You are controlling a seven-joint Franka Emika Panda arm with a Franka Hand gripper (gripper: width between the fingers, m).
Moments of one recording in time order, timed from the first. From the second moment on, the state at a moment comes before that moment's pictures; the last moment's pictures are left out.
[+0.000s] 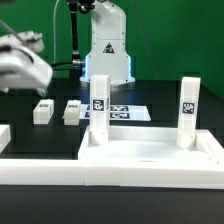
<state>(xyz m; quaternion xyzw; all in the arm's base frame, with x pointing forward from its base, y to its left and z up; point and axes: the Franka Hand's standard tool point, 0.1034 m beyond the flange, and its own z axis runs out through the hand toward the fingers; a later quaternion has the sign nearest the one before) 0.460 -0.184 0.067 -0.87 0.25 0.38 0.18</state>
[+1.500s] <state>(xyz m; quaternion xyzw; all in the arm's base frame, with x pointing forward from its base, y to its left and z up) 0.428 -0.133 0.041 -0.86 0.25 0.42 0.15</state>
